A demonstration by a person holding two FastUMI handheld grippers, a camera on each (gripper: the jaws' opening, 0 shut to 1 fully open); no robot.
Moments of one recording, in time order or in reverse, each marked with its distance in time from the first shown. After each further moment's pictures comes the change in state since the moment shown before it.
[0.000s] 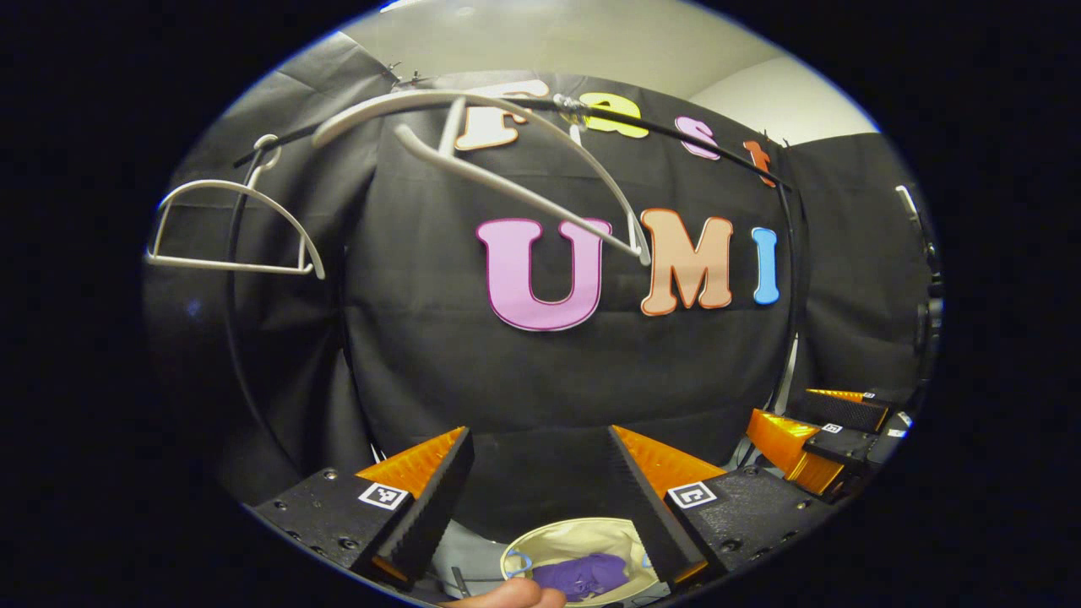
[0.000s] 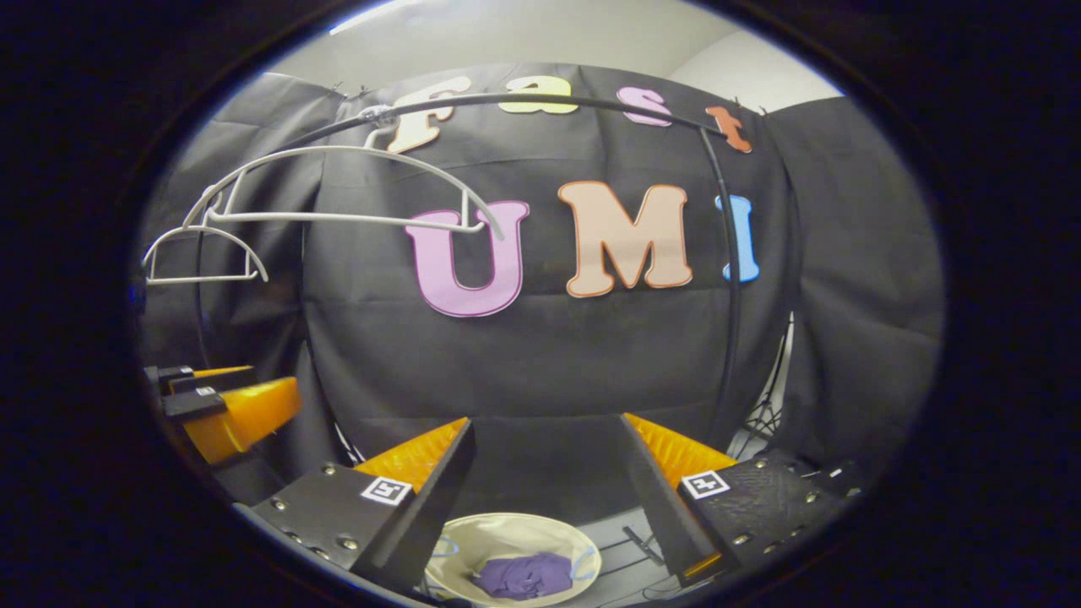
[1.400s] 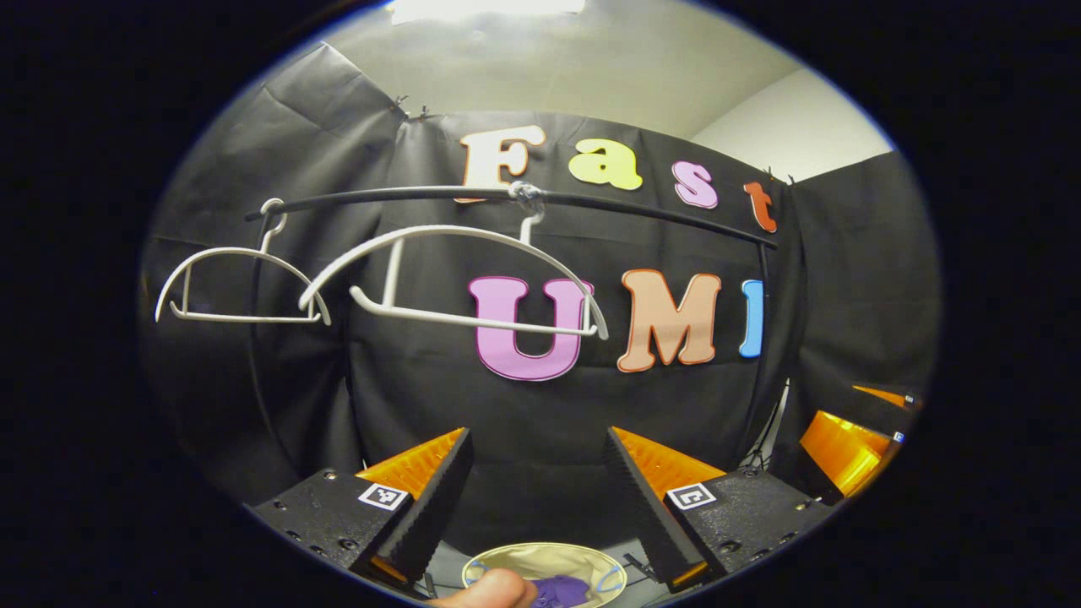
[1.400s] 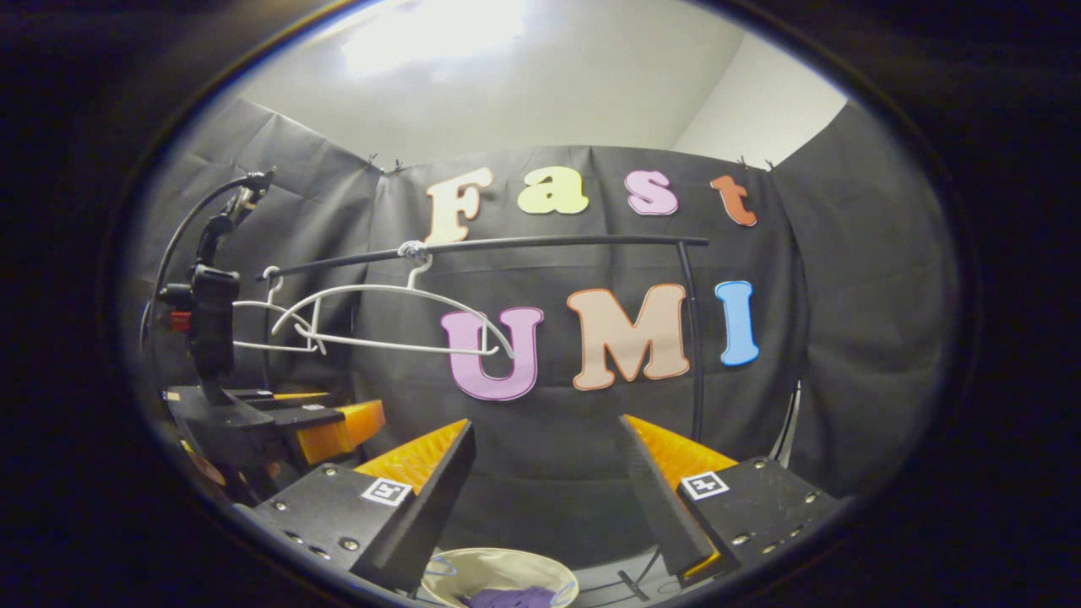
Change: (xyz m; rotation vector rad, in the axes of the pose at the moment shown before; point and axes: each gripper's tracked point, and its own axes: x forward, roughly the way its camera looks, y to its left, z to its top) left arm -0.034 -0.088 0.065 -0.037 -0.100 0.009; right arm -0.103 -0.045 0.102 0.002 -0.277 0.138
